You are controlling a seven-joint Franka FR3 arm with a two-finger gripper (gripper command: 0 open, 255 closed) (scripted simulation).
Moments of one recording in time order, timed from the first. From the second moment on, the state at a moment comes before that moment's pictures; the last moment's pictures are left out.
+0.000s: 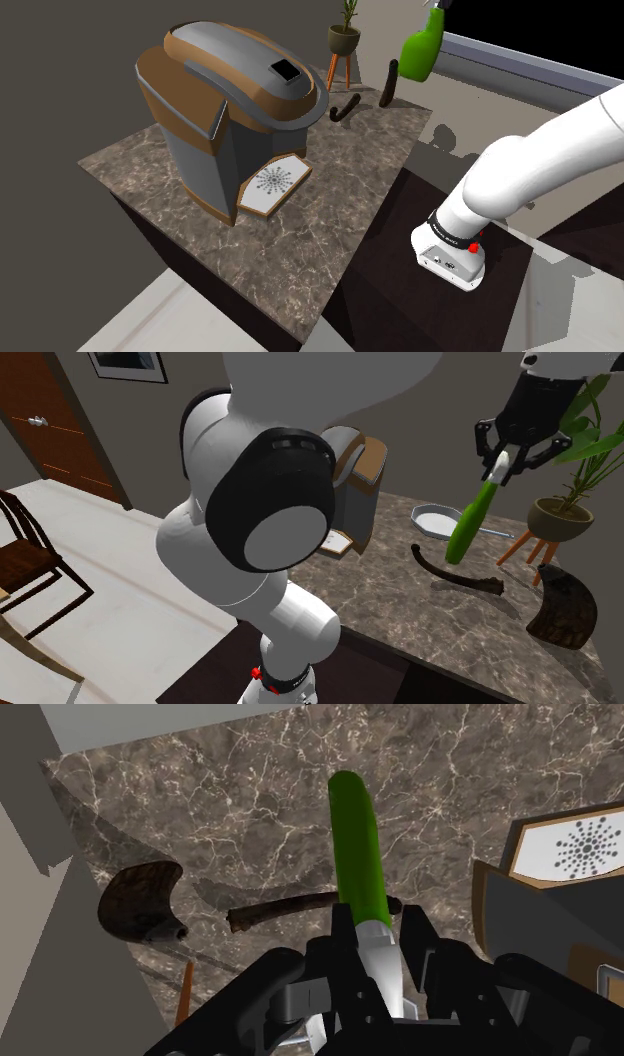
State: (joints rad) arm 0.01 -0.39 -0.49 -1.69 -0.10 1.38 -0.46
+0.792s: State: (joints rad) arm -0.01 -0.46 -0.48 -1.92 -0.13 1.54 -0.45
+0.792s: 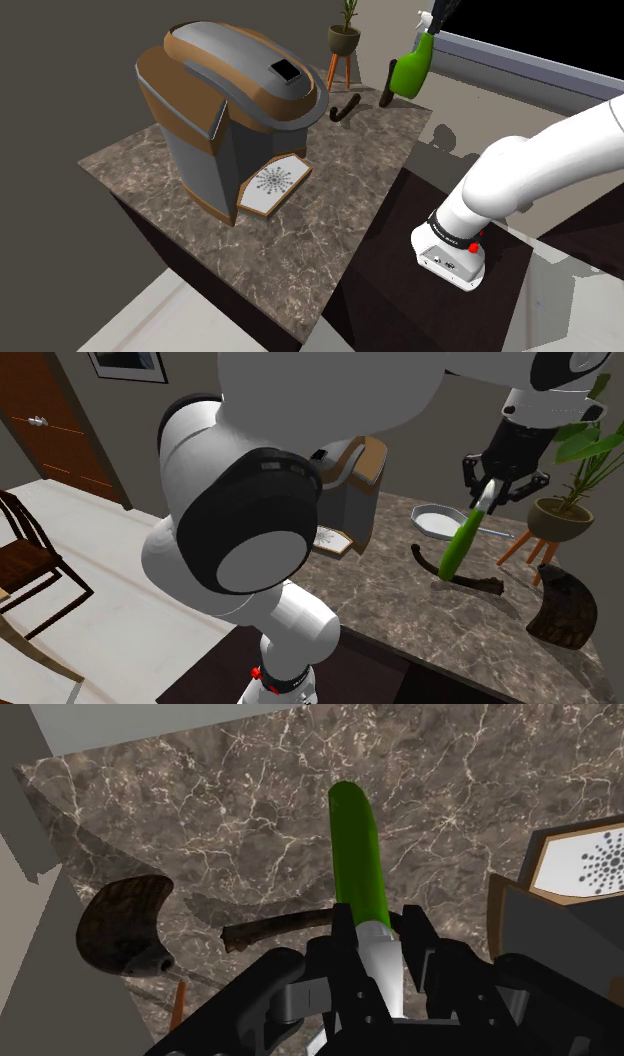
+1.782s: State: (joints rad) arm -0.02 -0.50 -0.50 -2.15 -0.15 1.74 -0.45
